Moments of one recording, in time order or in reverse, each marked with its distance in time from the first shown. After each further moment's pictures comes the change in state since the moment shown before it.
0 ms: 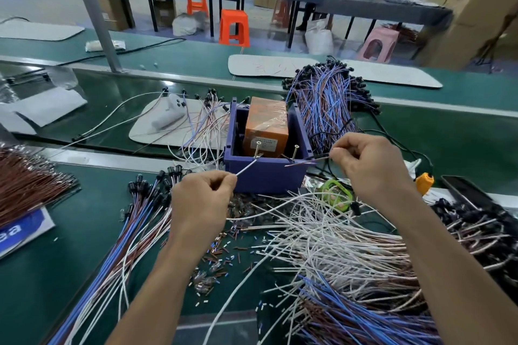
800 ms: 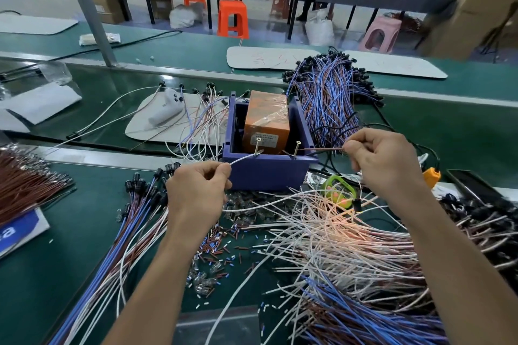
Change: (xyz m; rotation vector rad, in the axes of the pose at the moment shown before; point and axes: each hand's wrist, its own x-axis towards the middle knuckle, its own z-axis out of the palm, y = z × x) left_hand 0.018 -0.008 0.008 -0.077 0.023 -0.090; right_hand 0.010 0.020 0.002 0.060 0.069 0.077
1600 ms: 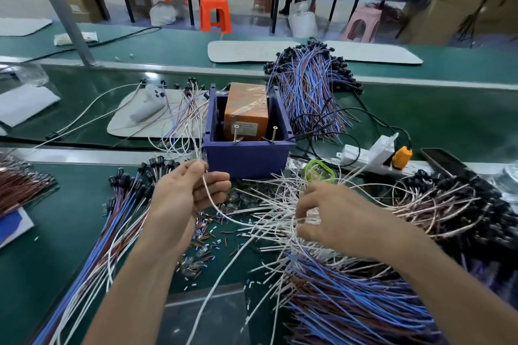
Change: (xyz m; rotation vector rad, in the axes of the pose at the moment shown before) left_hand -0.029 0.004 -0.012 -0.796 -0.271 -0.367; right_hand -0.082 -0.004 0.004 -0.494 -0.688 -0.168
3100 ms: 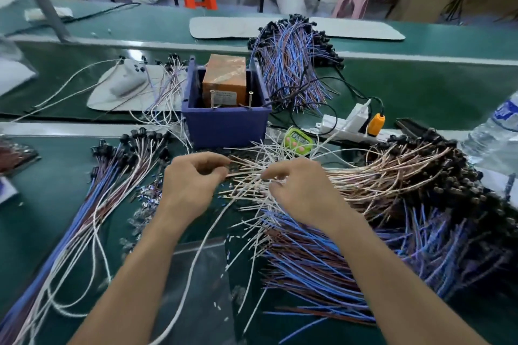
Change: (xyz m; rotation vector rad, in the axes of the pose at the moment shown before) left_hand -0.020 -0.047 0.010 0.823 -0.080 0.341; right_hand -0.012 -0.001 0.051 0.332 0.336 0.036
